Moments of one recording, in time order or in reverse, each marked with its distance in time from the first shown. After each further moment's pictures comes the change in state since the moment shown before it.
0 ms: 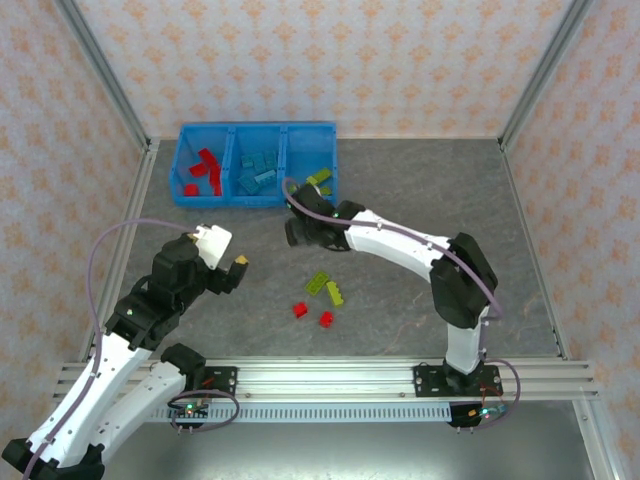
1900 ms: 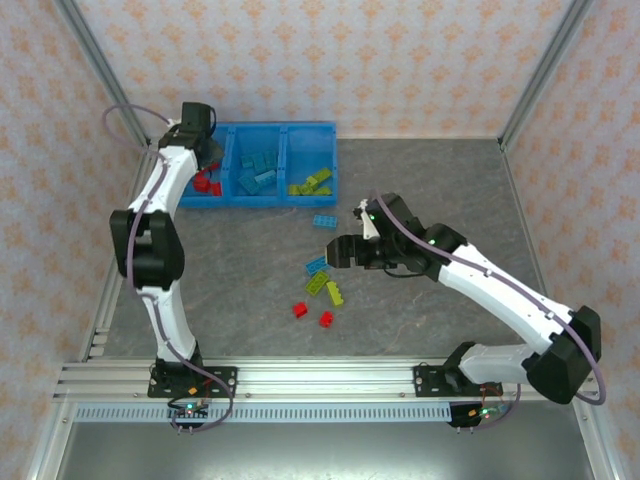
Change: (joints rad) left arm 0.459 1.460 1.156 -0.055 -0.014 -0.727; right arm -0.131 -0.651 -0.449 -0.145 -0.444 0.132
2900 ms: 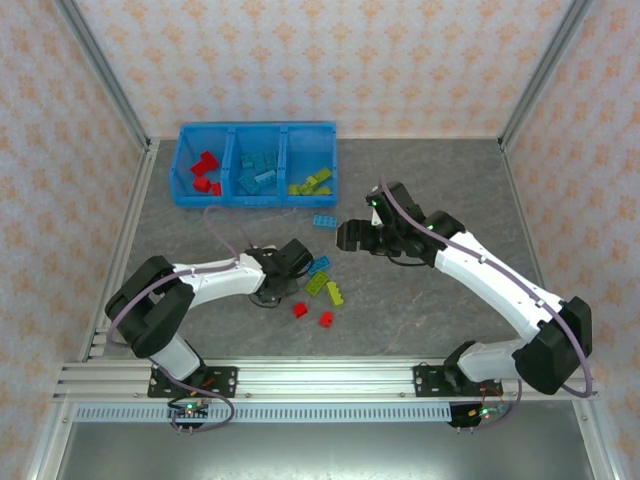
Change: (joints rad) left arm -0.773 -0.458 -1.055 0.142 -0.005 -0.571; right arm -0.083 0.084 0.062 -0.043 0.125 0.011
